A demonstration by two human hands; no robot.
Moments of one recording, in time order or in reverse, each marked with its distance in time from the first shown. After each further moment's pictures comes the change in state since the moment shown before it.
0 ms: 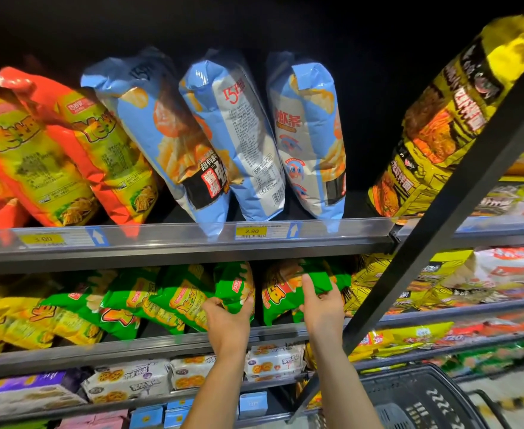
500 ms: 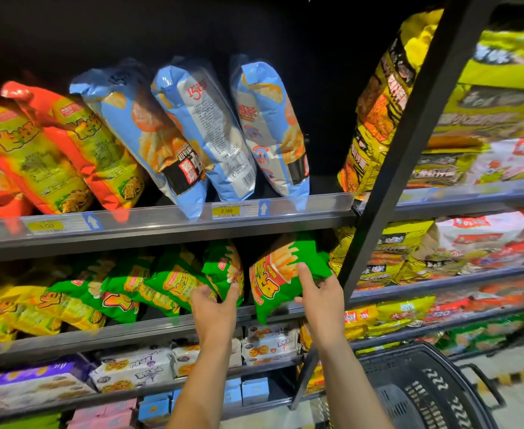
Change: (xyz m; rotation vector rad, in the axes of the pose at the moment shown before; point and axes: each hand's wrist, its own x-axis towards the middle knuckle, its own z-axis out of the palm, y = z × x) left_hand -0.040 -0.005 -0.024 -0.080 -0.005 0.117; right_hand -0.037 -0.009 -0.063 0.112 -0.114 -0.074
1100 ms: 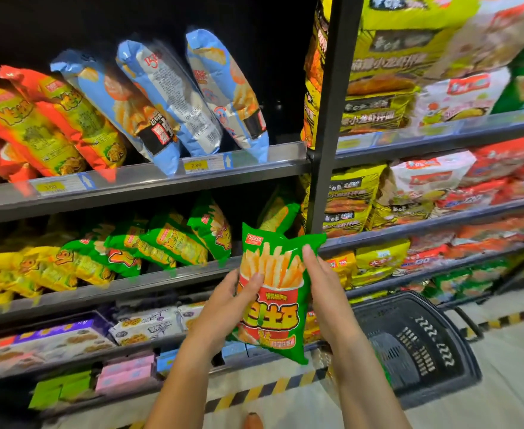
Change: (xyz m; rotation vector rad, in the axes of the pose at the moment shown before) left_hand -0.167 0.021 -0.056 0.029 -0.710 0.028; right_hand -0.114 -0.015 -0.103 0.187 -0.321 0.160
